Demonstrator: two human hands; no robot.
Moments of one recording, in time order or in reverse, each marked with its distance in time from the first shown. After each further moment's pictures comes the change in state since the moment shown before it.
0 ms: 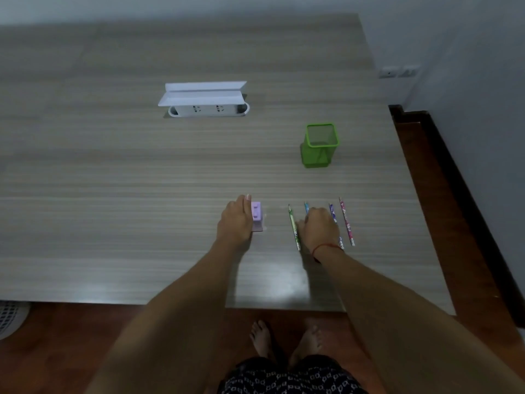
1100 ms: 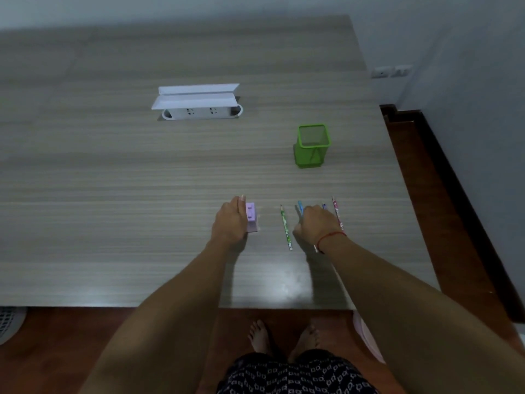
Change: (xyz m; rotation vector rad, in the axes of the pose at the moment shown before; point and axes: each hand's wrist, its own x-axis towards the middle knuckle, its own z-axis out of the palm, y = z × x) left_hand 0.006 0.009 -0.003 -0.112 -0.076 -0.194; right_hand 0.005 0.005 -0.032 -0.202 -0.158 -0.156
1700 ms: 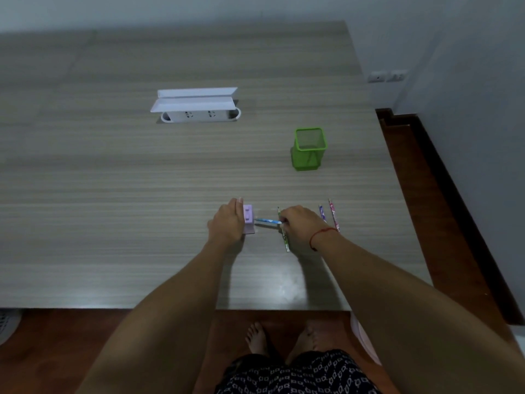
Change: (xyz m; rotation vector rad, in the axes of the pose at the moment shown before) left_hand -0.008 0.001 -0.004 0.159 0.043 0.083; right_hand 0.004 -0.012 -0.003 0.027 -0.096 -0.303
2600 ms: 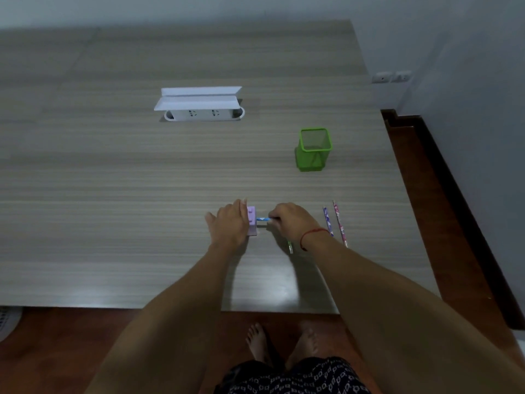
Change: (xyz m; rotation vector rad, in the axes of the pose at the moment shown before) left_hand 0.003 -0.004 0.007 0.325 0.021 0.050; right_hand 0.014 -0.024 0.001 0.031 0.051 -0.097
